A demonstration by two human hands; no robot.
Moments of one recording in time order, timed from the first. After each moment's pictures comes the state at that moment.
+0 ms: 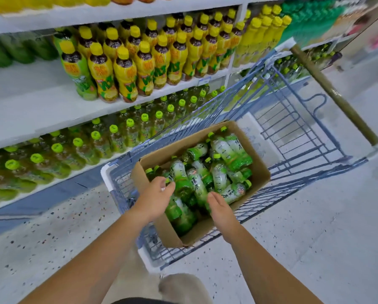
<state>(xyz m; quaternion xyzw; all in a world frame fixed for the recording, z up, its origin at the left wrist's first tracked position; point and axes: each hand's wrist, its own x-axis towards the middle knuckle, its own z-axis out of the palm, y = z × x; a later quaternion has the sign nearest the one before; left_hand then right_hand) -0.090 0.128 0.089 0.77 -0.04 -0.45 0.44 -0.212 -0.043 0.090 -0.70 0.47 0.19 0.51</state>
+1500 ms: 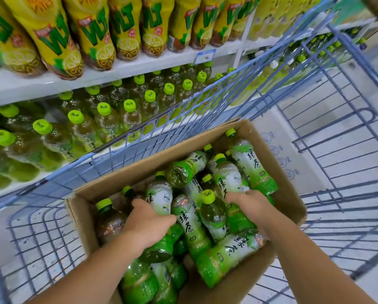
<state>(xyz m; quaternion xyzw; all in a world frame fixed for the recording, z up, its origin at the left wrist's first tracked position) -0.035 0.008 -0.085 0.80 0.11 -0.49 0.32 -0.108 -0.216 -0.028 -0.66 0.55 0.23 0.46</state>
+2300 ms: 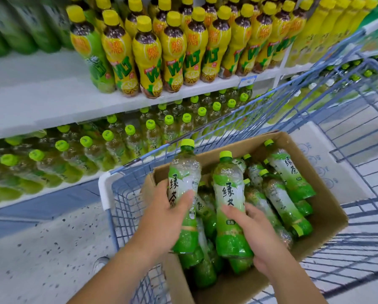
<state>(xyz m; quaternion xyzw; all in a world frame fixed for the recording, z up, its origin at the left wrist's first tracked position) -0.080 0.100 0.031 0.75 0.04 -0.28 0.60 -0.153 -0.082 0.018 -0.59 0.40 0.13 0.69</state>
